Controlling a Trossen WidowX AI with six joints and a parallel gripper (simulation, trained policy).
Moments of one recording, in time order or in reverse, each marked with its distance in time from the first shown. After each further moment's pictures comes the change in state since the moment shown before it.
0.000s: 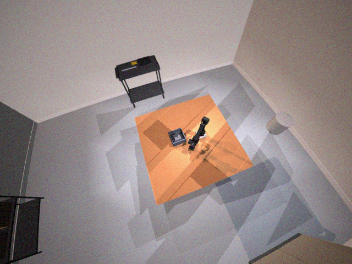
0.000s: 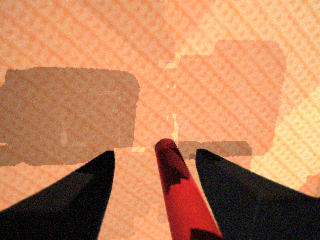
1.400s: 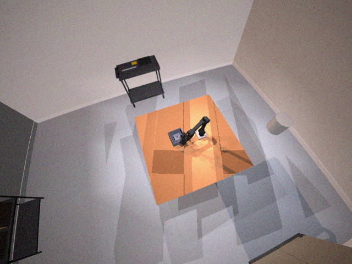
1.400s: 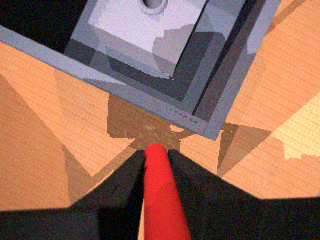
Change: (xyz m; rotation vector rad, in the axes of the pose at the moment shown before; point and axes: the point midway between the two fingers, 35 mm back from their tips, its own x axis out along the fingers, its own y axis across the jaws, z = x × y) arm -0.106 0.028 0.119 0.234 -0.269 0.065
